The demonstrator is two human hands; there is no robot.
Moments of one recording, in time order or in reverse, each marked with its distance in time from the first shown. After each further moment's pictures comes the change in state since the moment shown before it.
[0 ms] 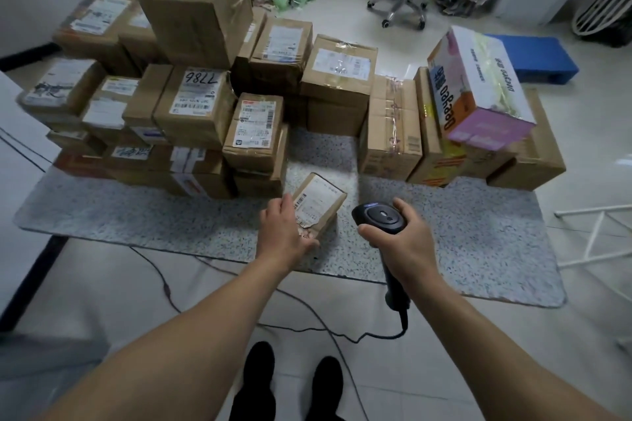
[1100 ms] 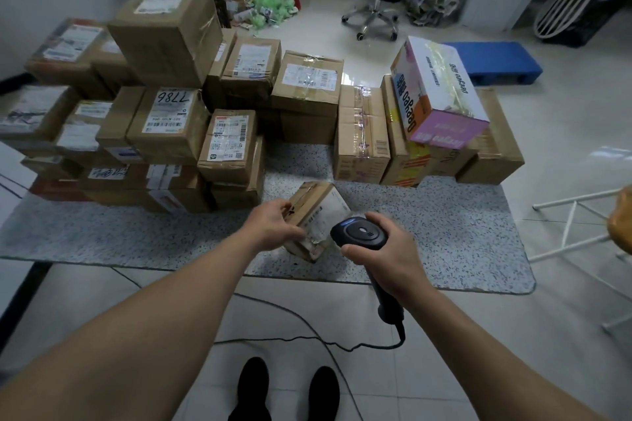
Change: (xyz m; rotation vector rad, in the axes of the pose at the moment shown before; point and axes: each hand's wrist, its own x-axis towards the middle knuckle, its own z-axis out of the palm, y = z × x) left_hand 0.018 0.037 -0.037 -0.243 -0.355 -0.003; right_hand -0.018 0.014 -0.034 0.009 -0.135 -0.068
